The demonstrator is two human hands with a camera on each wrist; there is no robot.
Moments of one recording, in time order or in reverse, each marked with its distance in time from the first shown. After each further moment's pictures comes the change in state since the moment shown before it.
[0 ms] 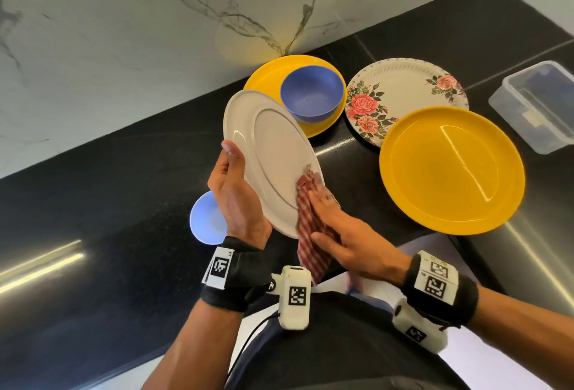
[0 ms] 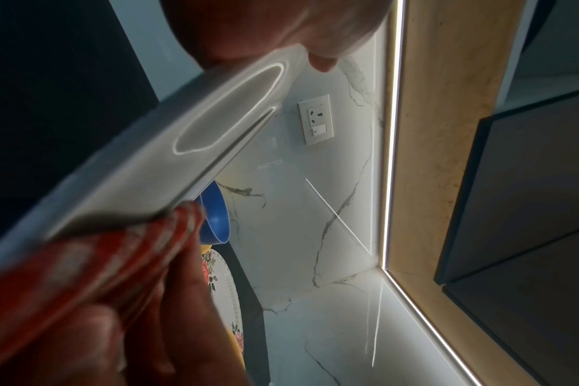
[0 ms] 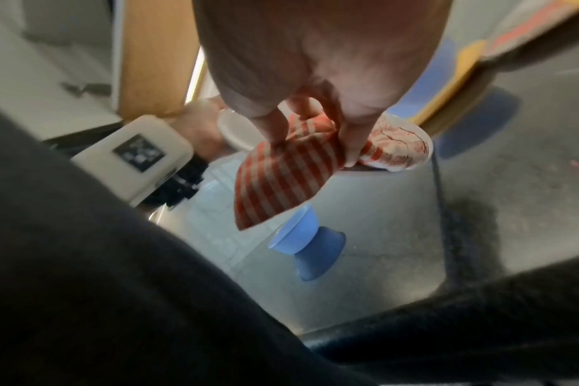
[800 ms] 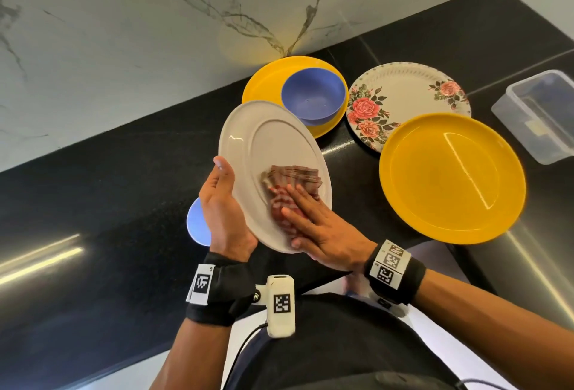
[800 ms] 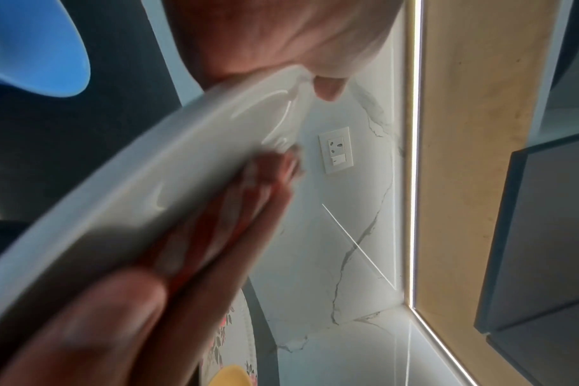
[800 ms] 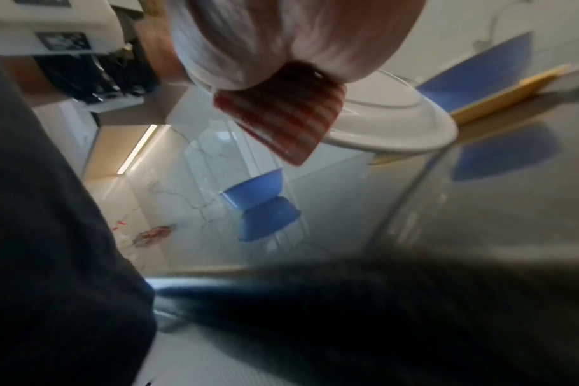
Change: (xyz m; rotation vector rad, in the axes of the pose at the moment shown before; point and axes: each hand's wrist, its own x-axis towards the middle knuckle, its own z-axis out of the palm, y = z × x) left_hand 0.004 0.000 -0.021 -0.082 -0.079 -0.154; right_hand 0.049 0.039 0.020 -0.382 0.144 -0.464
